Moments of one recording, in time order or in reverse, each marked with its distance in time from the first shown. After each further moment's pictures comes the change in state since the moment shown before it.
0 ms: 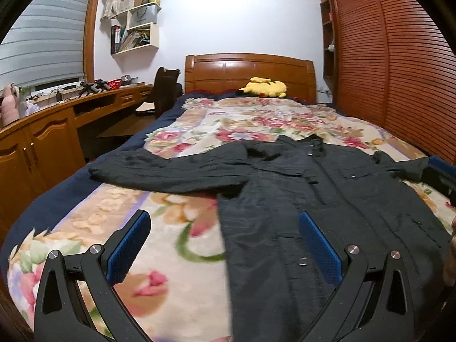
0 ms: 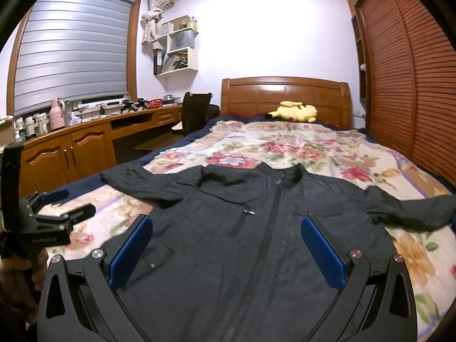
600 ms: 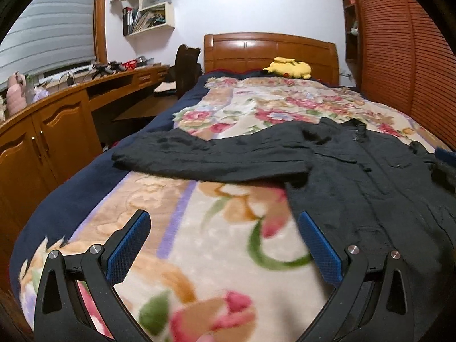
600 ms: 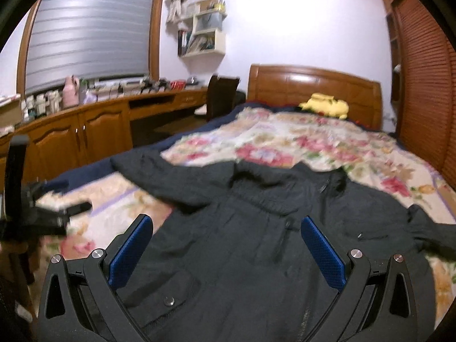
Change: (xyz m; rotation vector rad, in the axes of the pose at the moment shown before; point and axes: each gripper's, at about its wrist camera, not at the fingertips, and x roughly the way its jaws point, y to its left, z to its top) left arm 0.057 0.087 0.004 -0.002 0.110 0.071; right arm 0.089 0.017 -0.001 -0.086 0.079 0.090
